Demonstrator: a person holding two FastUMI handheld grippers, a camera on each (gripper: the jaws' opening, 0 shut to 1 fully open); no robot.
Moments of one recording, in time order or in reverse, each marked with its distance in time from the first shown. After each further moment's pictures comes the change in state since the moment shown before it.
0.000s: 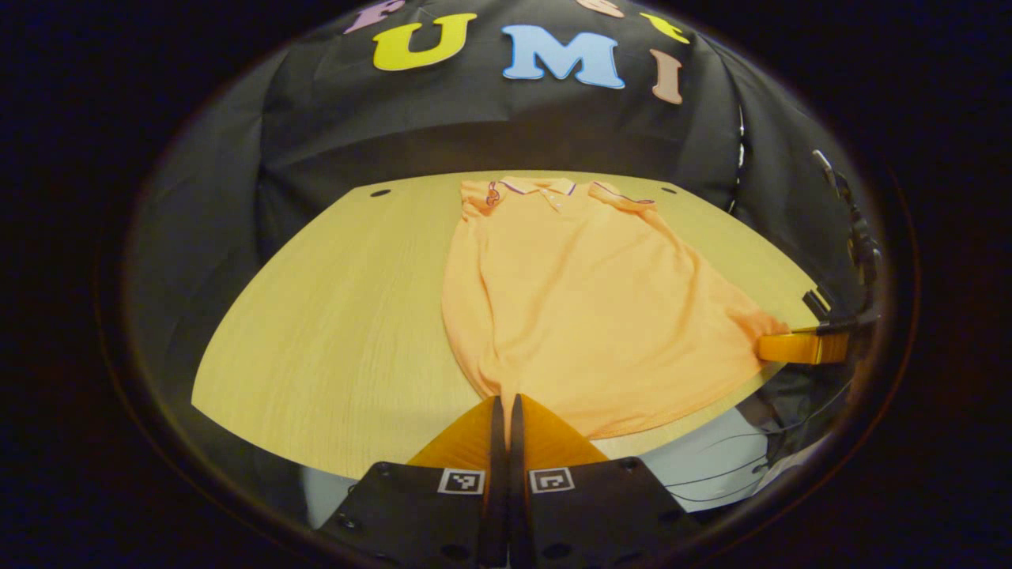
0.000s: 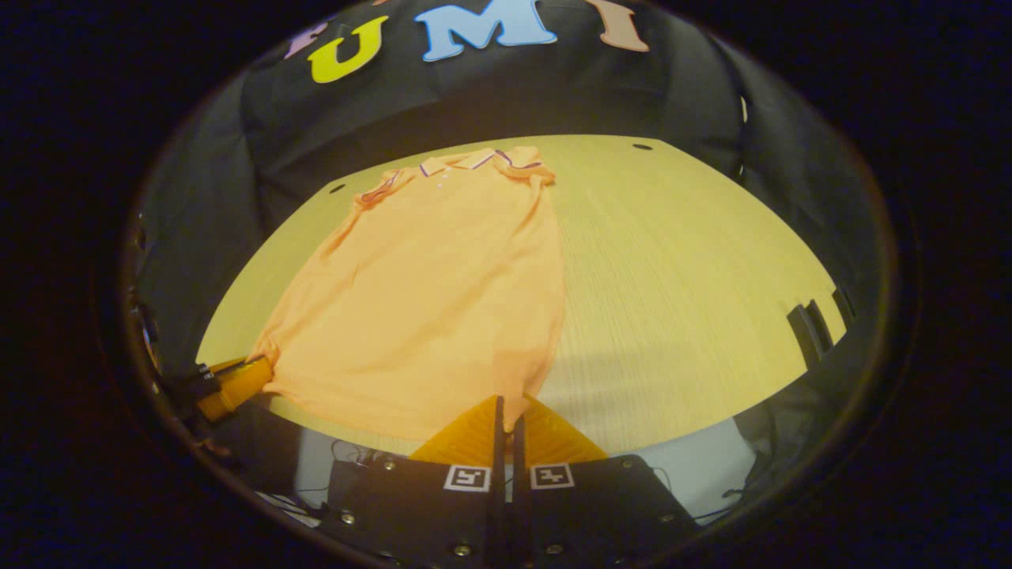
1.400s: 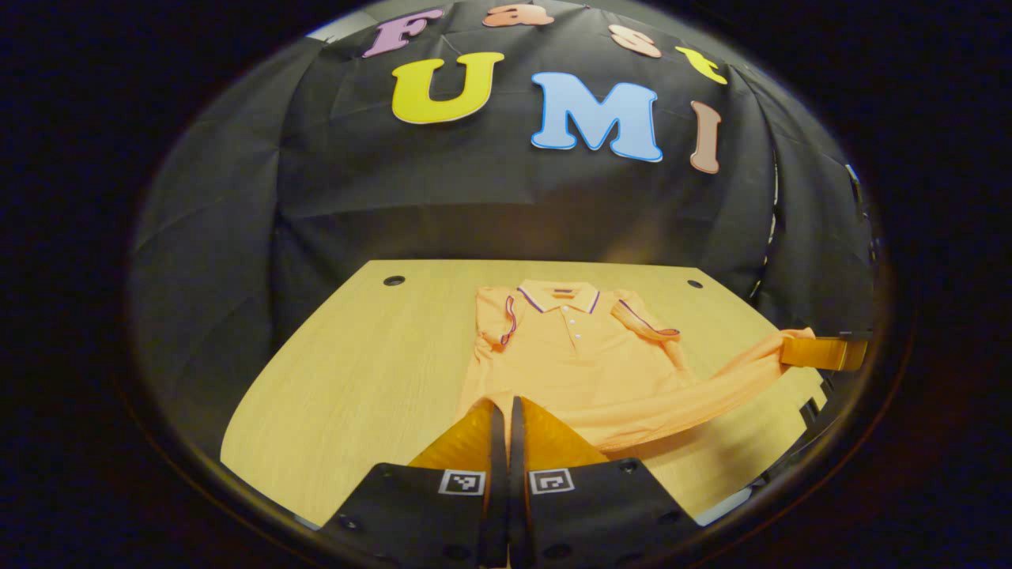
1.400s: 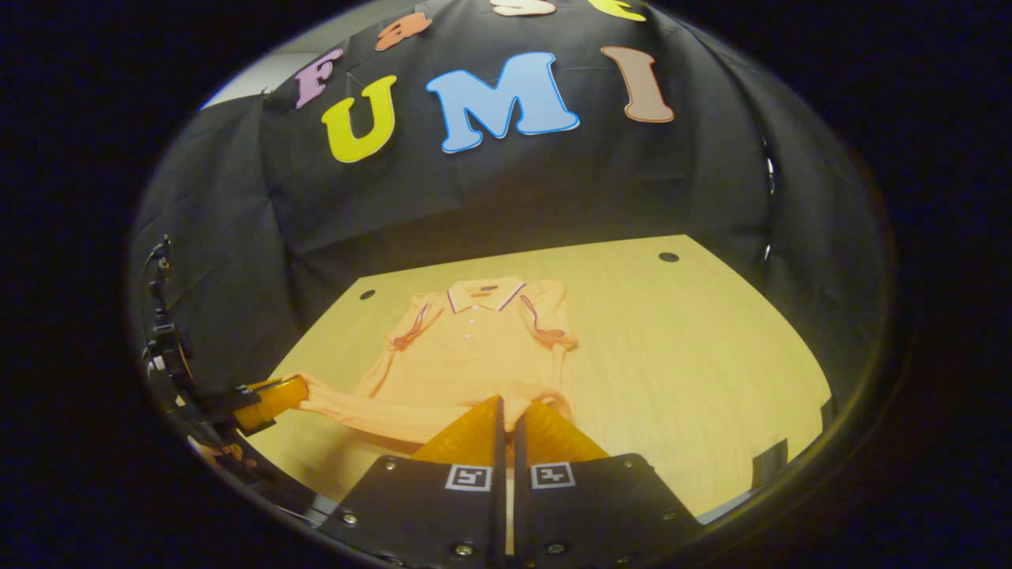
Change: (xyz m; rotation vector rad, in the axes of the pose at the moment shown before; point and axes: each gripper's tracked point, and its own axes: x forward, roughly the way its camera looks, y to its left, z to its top) left arm 0.022 -0.003 0.205 -0.058 -0.239 0.044; right arm -0.031 0.019 0.206 -0.075 -0.318 0.093
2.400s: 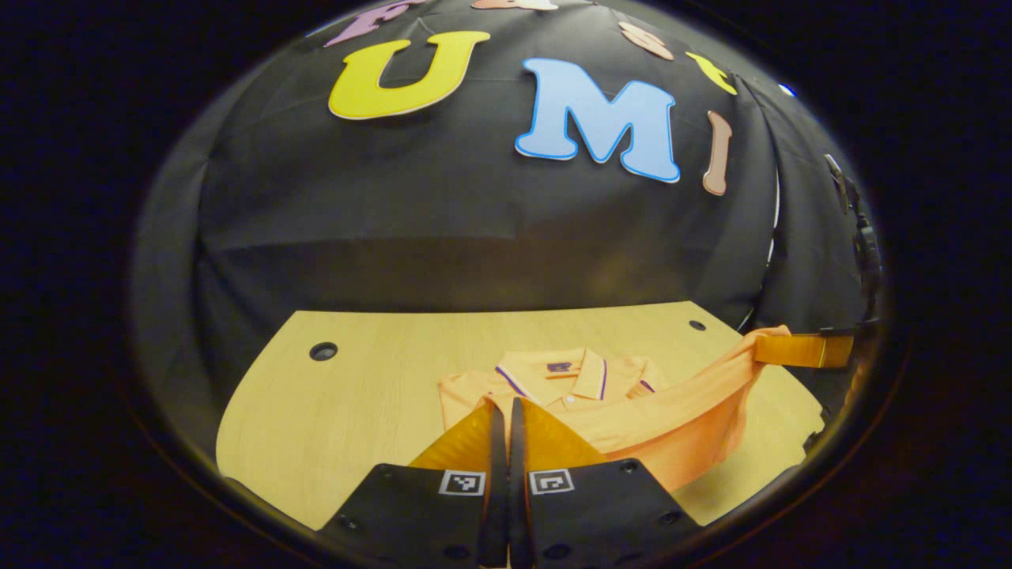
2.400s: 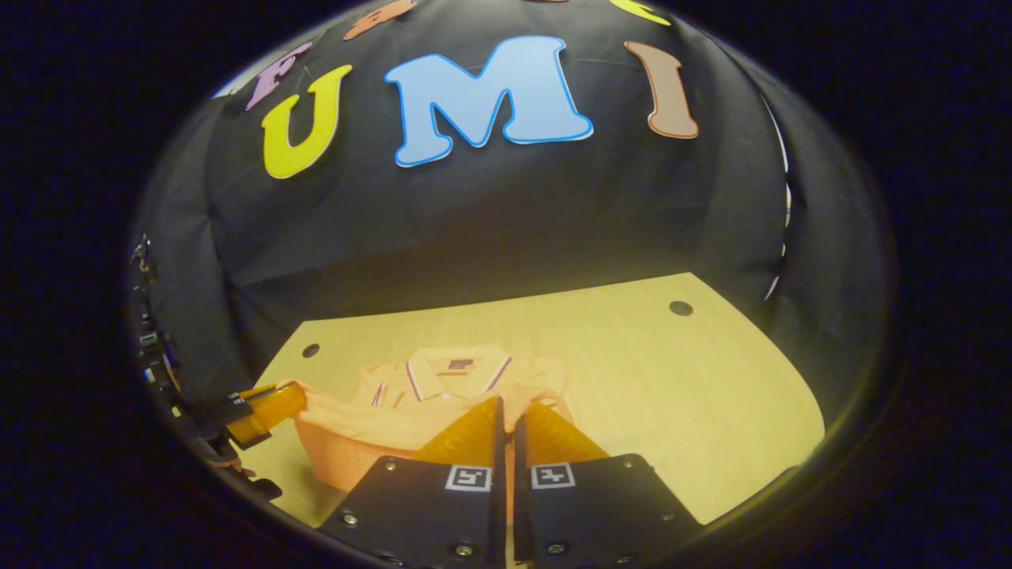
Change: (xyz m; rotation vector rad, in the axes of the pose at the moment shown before) left arm 0.204 0.003 0.118 0.040 -0.059 -0.183; right arm 0.159 -0.001 0.122 0.018 -0.033 -0.155
